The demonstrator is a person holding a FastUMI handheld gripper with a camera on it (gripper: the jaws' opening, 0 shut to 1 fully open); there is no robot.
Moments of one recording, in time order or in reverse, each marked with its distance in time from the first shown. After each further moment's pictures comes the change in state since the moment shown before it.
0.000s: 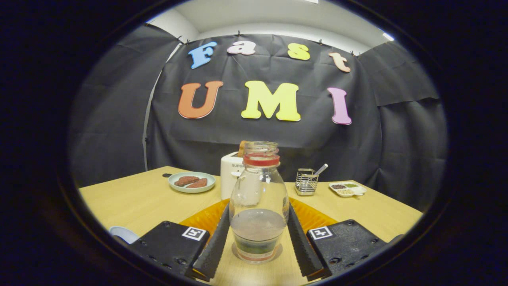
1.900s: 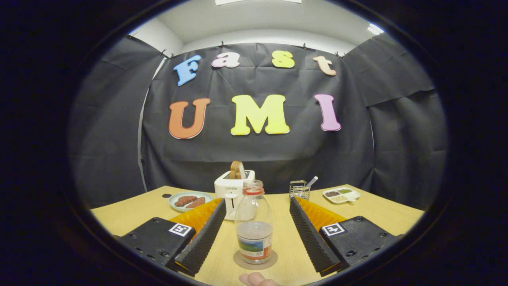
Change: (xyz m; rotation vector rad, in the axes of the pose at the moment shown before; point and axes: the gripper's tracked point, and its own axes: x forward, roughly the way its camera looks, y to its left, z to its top) arm -0.027 -0.022 0.069 0.077 -0.075 -0.047
